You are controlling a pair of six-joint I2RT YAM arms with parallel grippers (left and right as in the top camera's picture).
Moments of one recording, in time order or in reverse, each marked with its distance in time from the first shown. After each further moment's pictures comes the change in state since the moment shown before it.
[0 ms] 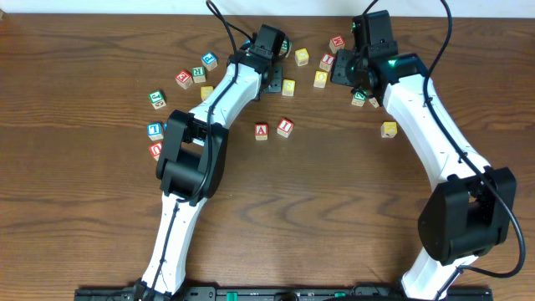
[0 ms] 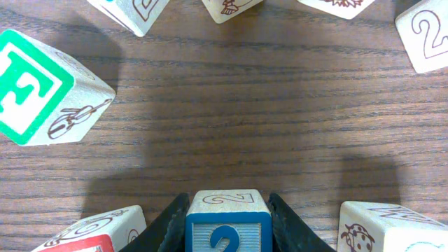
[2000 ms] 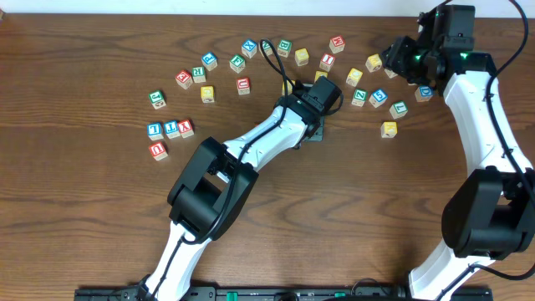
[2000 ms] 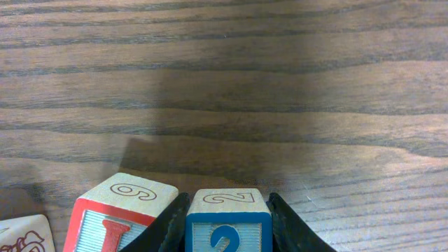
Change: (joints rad) left arm -0.293 -0.212 -0.340 0.013 -0.055 -0.243; right arm -0.303 0.000 0.000 0.037 -0.317 -0.023
